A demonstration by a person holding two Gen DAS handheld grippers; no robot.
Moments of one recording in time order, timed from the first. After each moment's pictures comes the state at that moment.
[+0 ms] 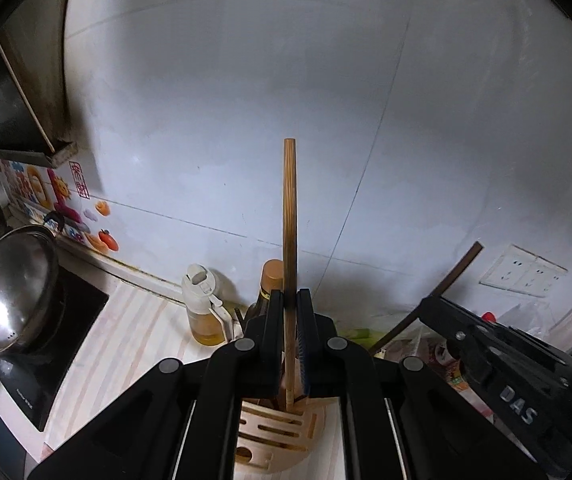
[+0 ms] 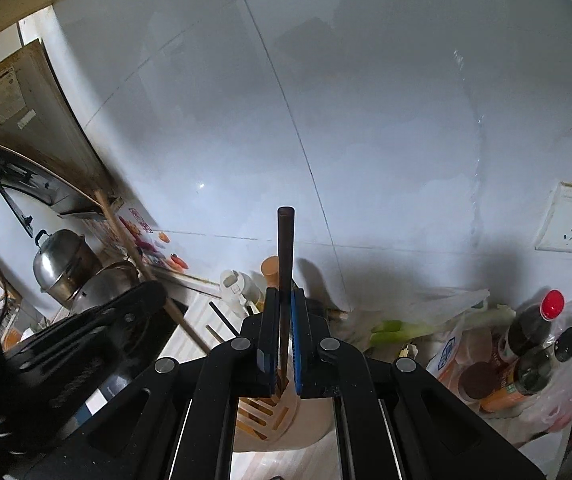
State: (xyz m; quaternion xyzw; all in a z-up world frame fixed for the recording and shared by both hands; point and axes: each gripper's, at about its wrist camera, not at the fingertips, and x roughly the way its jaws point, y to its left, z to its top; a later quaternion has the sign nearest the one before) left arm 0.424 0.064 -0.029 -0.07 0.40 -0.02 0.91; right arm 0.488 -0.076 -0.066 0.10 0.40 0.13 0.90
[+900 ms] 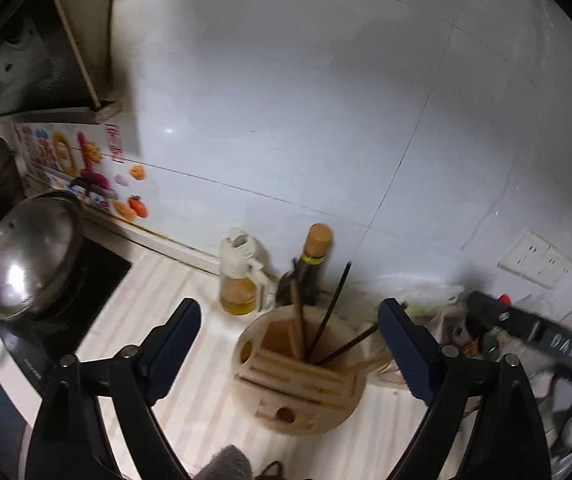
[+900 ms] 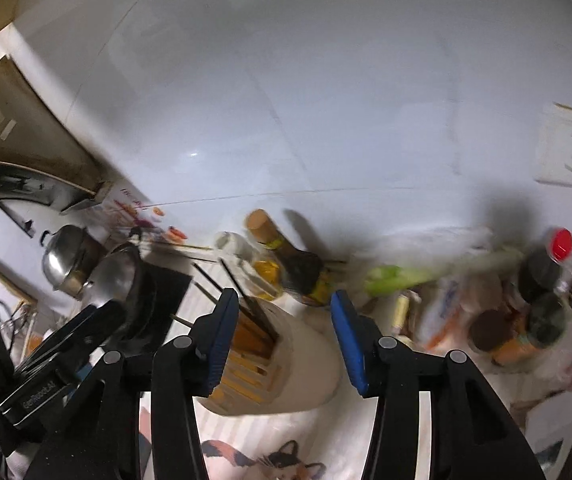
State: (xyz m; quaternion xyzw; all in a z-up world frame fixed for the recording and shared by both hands) left arm 0.378 0.099 -0.040 -0.08 0.42 0.02 0.91; right arm 0.477 -0.112 -0.099 0.15 0.47 0.12 0.86
